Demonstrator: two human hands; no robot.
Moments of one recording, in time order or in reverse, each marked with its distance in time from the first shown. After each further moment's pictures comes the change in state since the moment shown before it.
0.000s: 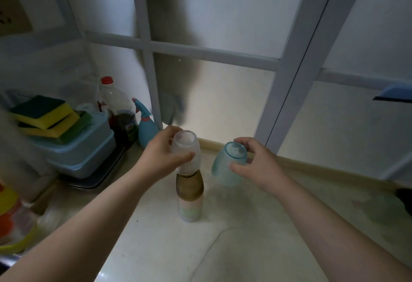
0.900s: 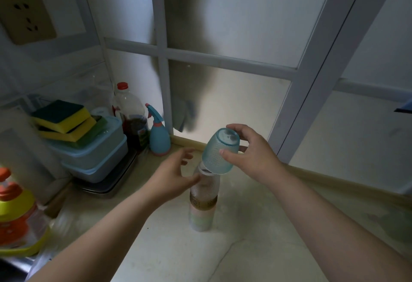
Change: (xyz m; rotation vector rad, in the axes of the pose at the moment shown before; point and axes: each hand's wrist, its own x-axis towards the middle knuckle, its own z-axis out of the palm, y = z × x) left_hand -0.008 -0.035 -0.002 0.133 -0.060 -0.015; right_hand 0.023 -0.051 0.029 0.040 -0.038 -0.117
